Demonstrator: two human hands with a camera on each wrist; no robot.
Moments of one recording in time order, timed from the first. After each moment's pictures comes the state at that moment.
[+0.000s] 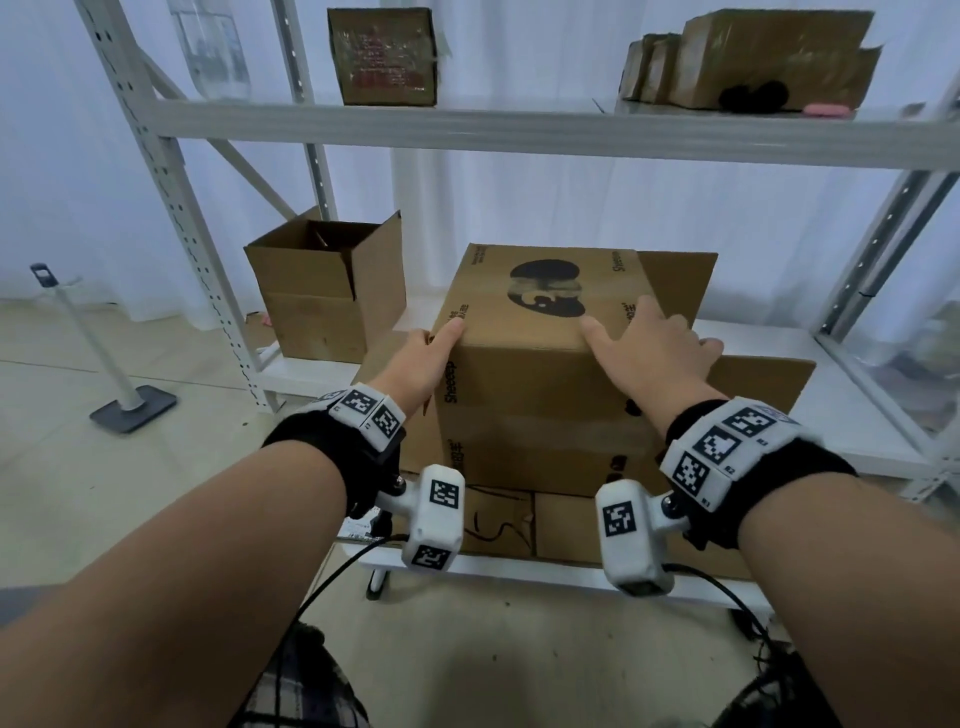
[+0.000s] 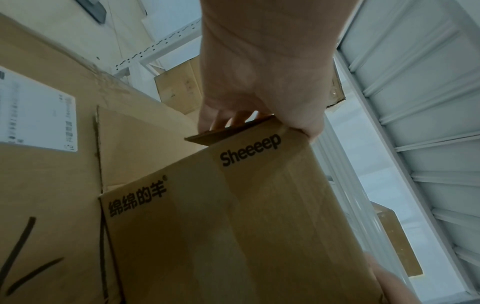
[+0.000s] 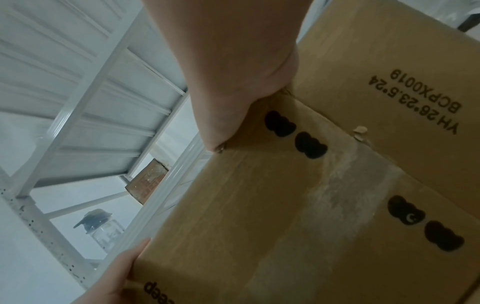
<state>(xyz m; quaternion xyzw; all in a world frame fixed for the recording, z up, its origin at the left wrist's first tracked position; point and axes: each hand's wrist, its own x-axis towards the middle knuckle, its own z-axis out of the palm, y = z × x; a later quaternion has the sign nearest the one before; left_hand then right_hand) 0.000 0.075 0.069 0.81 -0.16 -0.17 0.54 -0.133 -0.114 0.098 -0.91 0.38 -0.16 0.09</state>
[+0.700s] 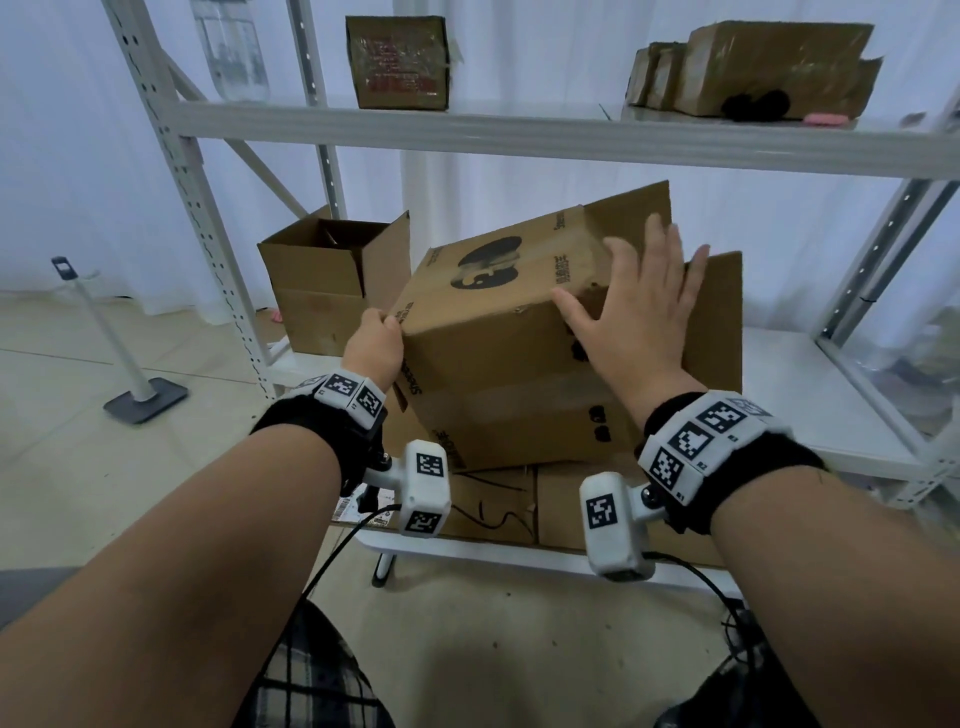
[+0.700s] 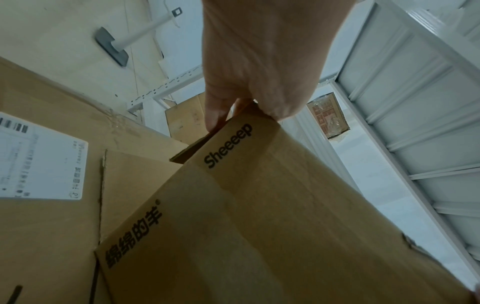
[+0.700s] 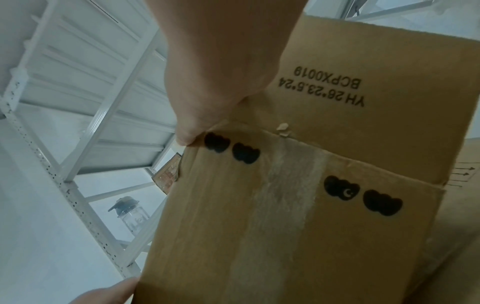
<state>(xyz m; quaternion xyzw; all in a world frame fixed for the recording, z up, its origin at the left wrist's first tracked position) 0.015 0.108 0.081 0.87 -0.08 -0.04 0.48 -0.132 -0.086 0.114 -0.90 0.22 -0.38 0.02</state>
